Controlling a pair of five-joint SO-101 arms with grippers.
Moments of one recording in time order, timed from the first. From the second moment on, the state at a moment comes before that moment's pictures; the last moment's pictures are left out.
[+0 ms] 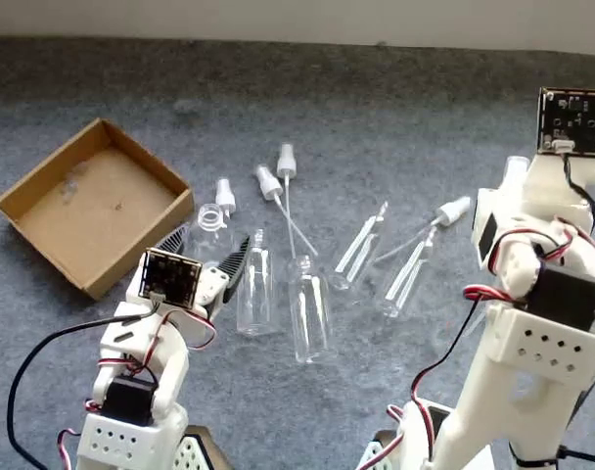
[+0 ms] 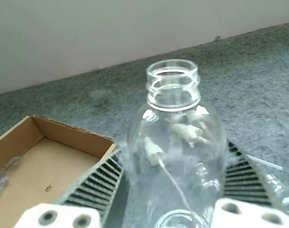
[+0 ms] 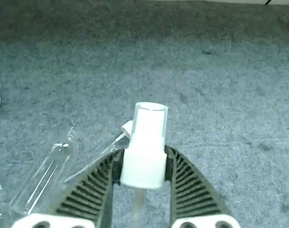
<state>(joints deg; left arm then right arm) 7.9 -104.0 96.0 31.4 -2.8 14.6 -44.0 17.5 71.0 13.9</state>
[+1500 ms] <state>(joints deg) 30.4 -104.0 96.0 25.2 12.7 -15.6 -59.3 39.2 30.5 1.7</state>
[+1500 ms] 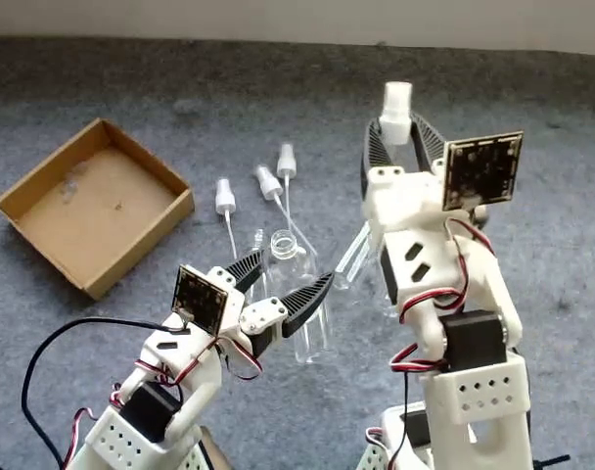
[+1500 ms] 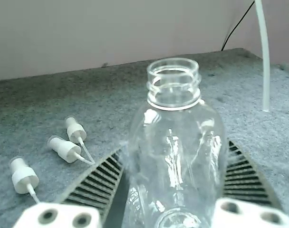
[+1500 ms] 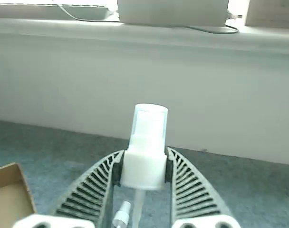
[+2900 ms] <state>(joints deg) 42.3 -104.0 96.0 21.6 -1.3 -17.9 -78.4 40.7 28.2 1.7</state>
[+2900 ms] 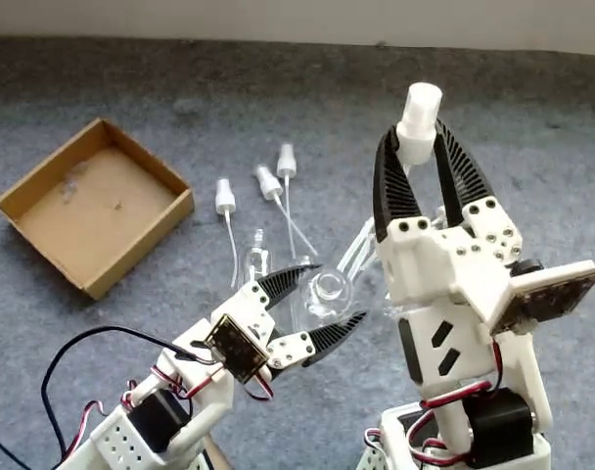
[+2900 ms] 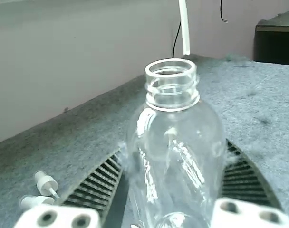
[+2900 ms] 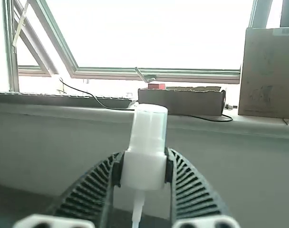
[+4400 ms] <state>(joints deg) 42.3 -104.0 96.0 28.3 -1.3 -25.7 -81.7 59.8 23.1 1.6</state>
